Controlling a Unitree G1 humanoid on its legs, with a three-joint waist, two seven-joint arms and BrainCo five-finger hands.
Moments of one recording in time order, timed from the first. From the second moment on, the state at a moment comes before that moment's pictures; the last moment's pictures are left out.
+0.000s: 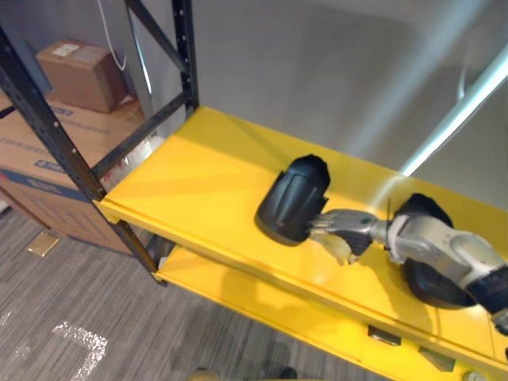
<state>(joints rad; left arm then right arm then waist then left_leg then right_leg) 0.28 0.18 0.10 0.96 -0.10 -0.02 0.17 -0.52 -0.99 0.55 0.21 -0.68 -0.54 0.32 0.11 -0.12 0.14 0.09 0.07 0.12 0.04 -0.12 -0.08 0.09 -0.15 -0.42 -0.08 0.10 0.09</state>
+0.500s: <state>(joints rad) 0.28 0.19 0.10 0.96 -0.10 -0.02 0.17 -0.51 -0.98 0.55 0.23 -0.73 -0.54 0.30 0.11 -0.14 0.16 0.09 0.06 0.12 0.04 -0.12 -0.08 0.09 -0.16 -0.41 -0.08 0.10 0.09</state>
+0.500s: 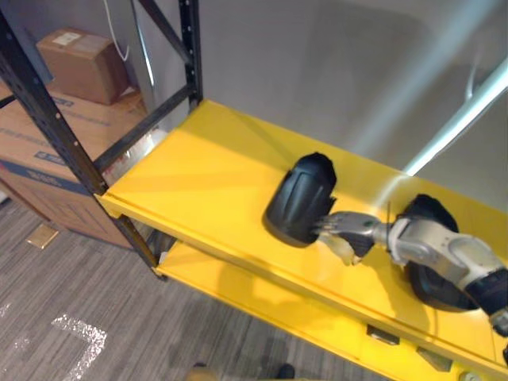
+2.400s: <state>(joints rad) 0.34 0.15 0.11 0.96 -0.11 -0.06 0.19 -0.35 -0.92 -0.18 -0.01 -0.40 -0.36 -0.42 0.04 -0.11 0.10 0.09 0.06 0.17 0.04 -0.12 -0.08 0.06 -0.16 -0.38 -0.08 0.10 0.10</state>
